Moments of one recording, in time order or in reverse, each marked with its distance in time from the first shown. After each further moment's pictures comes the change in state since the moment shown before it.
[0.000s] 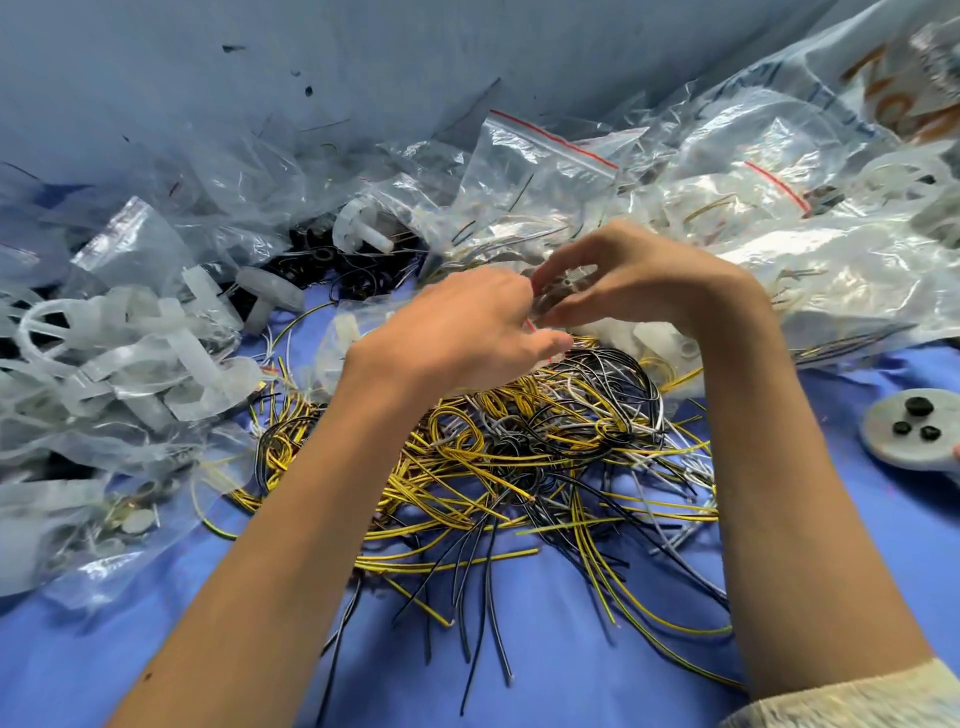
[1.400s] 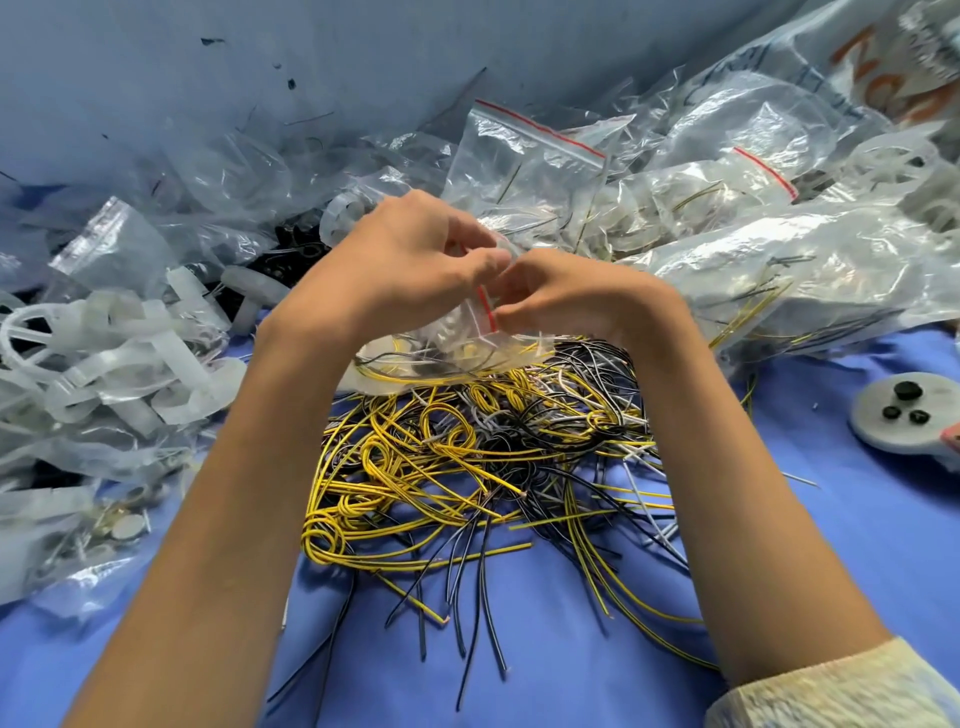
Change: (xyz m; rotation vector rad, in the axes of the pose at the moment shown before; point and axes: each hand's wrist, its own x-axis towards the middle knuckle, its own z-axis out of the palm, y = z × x) left_hand -0.015 -0.012 -0.035 -0.415 0.196 -0.122; right_hand 0.021 -0.004 0.031 0.014 -0.173 -0.114
